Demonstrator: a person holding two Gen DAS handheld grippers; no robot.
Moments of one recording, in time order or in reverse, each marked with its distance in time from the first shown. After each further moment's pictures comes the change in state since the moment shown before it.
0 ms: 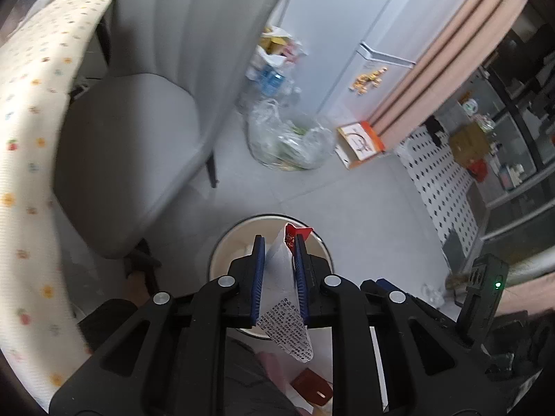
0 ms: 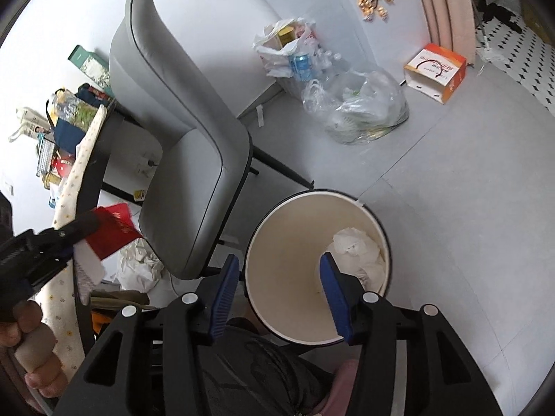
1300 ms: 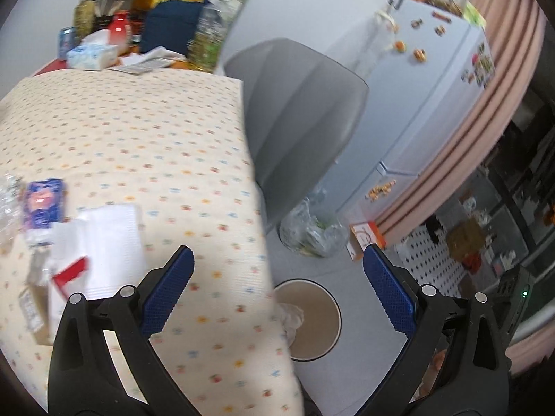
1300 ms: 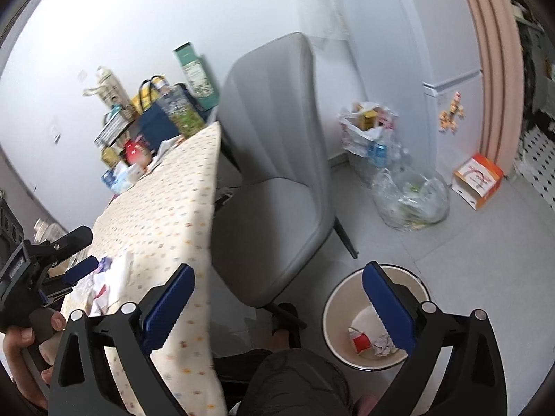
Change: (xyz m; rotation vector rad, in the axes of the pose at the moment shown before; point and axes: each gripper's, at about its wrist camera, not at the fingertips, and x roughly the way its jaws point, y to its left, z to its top) left arm -0.222 0.114 -0.052 -0.206 -0.421 0.039; right arm -0.124 0.203 -0.024 -0.330 -0.227 0.072
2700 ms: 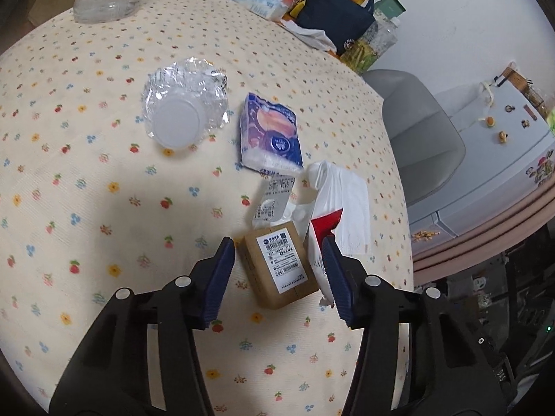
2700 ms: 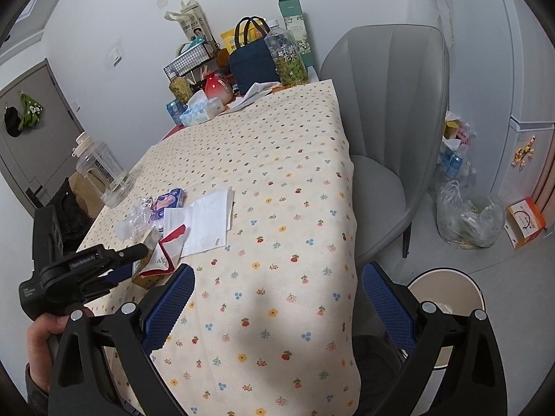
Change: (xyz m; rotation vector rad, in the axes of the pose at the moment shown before) left arm -0.052 0.189 -0.057 -0.401 0.037 0.135; right arm 0.032 0.159 -0.050 -0.260 0.124 0.136
